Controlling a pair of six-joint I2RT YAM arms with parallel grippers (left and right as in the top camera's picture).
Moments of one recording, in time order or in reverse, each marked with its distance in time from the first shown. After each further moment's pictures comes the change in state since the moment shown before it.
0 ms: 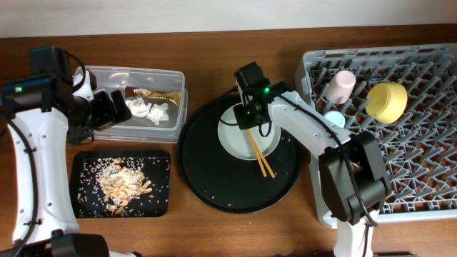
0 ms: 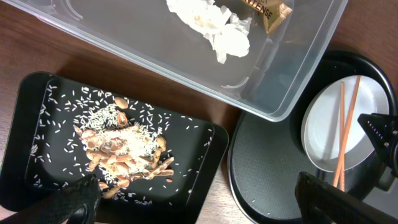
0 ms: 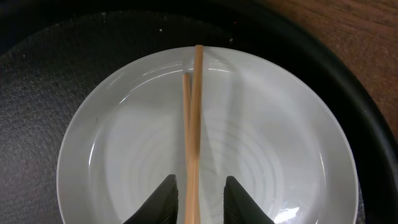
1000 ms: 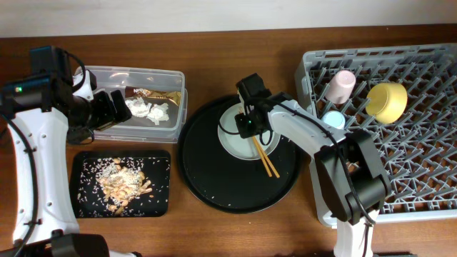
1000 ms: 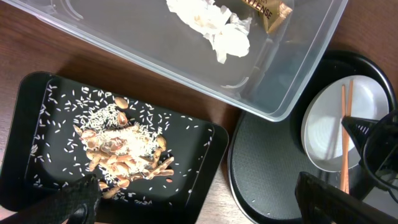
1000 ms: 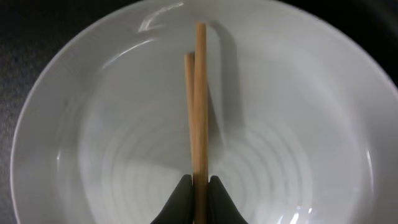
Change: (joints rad) left arm 0.000 0.000 0.000 0.000 0.000 0.000; right arm 0.000 0.001 -0.122 0.101 -0.026 0.011
